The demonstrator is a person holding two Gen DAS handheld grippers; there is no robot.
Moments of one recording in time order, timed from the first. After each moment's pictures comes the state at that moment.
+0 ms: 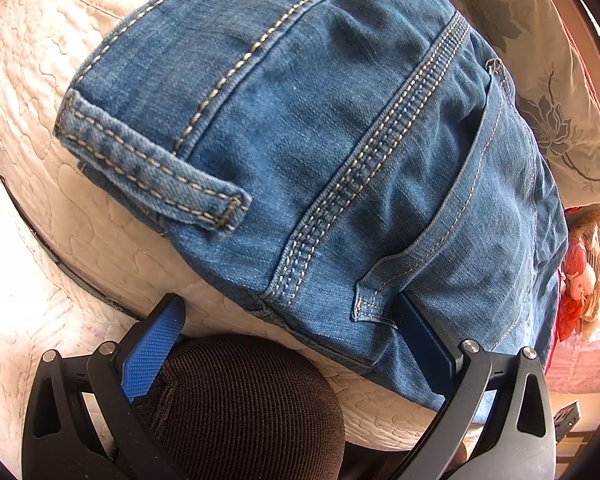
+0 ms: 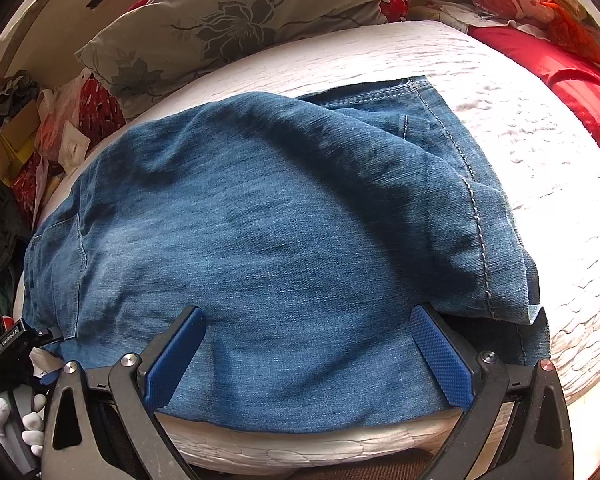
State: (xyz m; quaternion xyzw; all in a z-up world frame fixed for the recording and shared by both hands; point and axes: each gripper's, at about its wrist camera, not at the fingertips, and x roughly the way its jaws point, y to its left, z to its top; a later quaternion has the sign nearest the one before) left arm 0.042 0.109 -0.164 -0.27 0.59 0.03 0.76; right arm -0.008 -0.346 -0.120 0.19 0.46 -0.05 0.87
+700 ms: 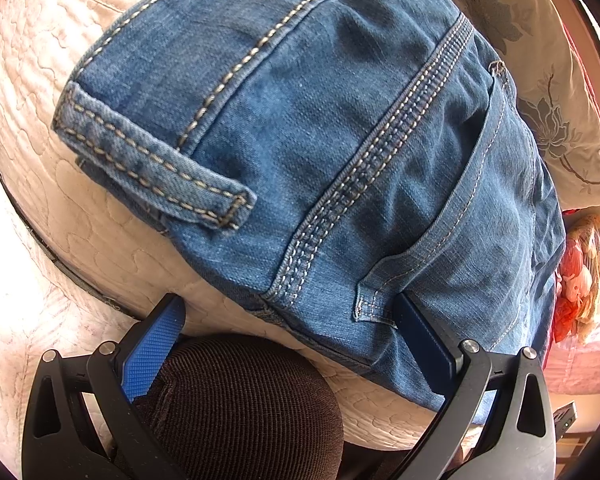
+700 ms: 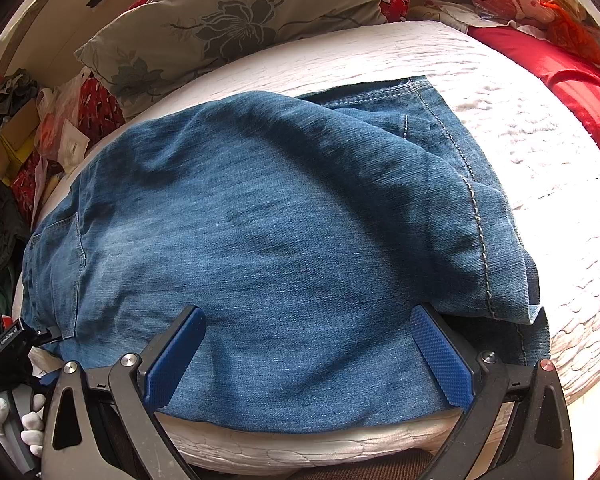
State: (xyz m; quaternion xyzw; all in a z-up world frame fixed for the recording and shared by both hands) left arm 0.037 0.114 -0.169 -0.28 0.59 0.03 0.76; right arm -0.009 -0.347 -0.121 0.19 0.46 -0.05 0.87
